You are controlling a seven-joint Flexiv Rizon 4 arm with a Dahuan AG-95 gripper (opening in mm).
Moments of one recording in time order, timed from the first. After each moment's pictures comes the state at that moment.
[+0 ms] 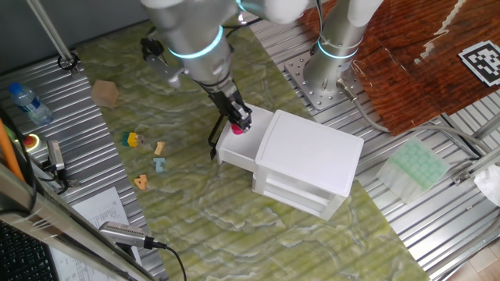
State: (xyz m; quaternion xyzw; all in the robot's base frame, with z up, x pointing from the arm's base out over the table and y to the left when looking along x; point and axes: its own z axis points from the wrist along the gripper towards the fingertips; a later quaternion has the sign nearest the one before) arm 0.420 0.143 0.211 0.11 -0.98 -0.11 0.11
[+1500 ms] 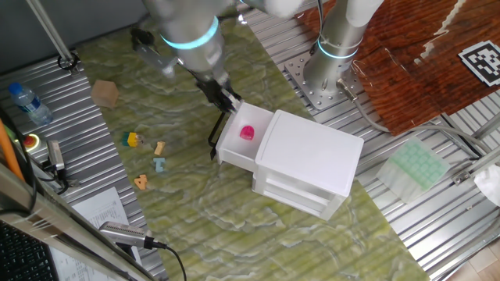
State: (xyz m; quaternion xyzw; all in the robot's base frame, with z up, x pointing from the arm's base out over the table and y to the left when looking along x) arm 0.454 0.070 0.237 0.20 -0.98 -0.04 0.10
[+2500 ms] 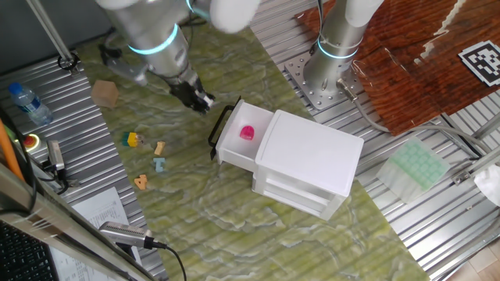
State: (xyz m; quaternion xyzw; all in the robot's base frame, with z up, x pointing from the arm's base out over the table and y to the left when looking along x) arm 0.468 0.054 0.173 0.26 -0.96 -0.07 0.09
